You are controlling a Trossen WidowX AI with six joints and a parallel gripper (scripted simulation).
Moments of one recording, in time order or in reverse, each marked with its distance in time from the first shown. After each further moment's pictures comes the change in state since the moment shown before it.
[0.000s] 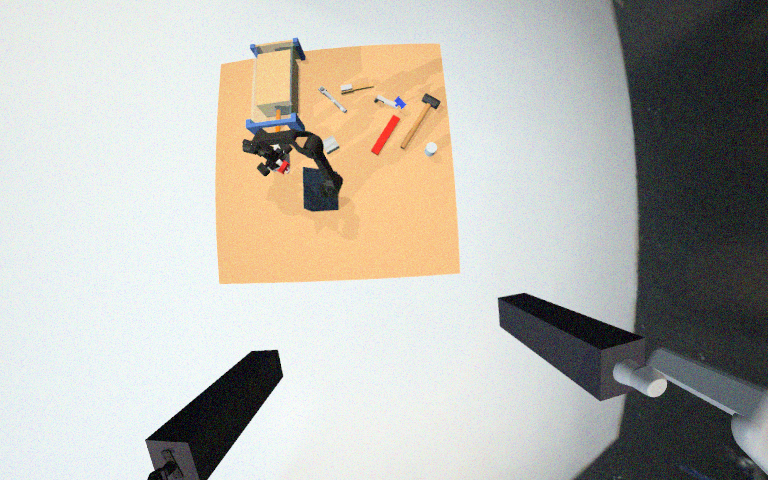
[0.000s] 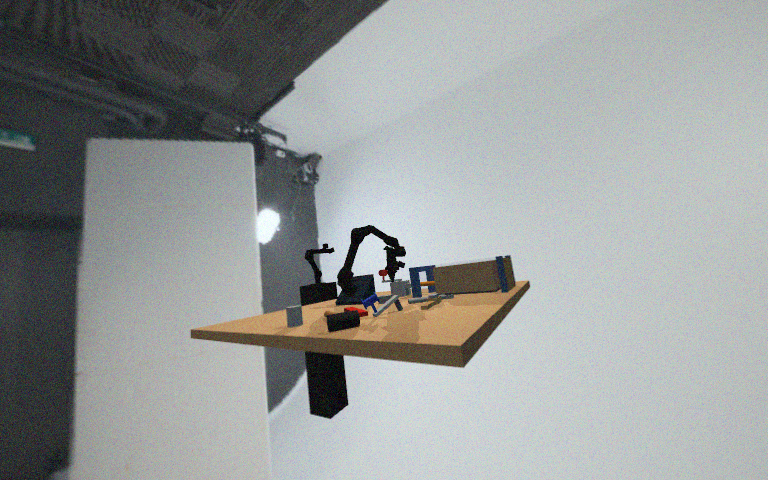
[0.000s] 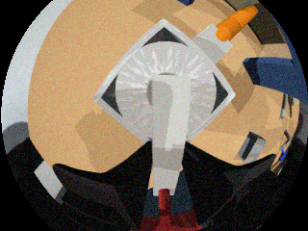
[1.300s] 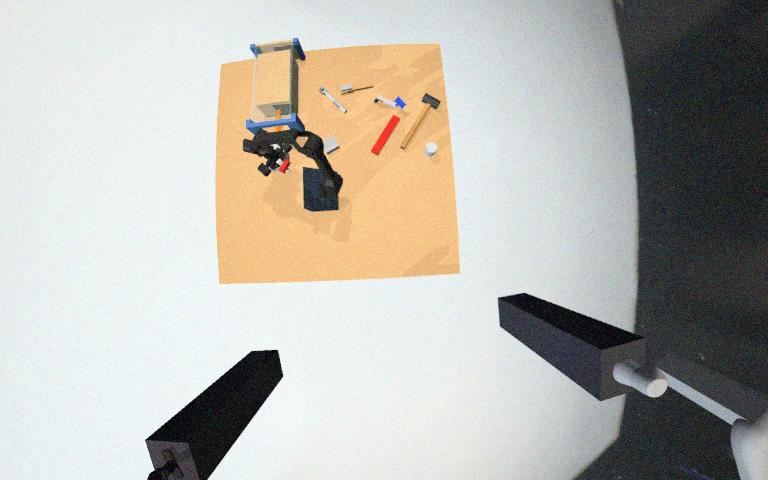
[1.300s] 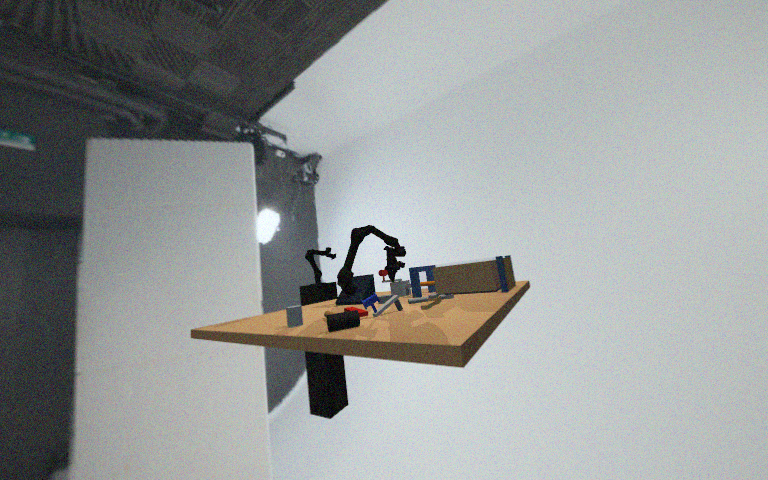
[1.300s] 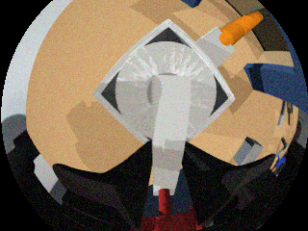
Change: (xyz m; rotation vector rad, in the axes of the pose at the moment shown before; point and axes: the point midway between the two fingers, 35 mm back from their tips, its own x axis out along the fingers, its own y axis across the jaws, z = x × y) arm 0.000 -0.003 0.000 -0.060 0.001 -0.004
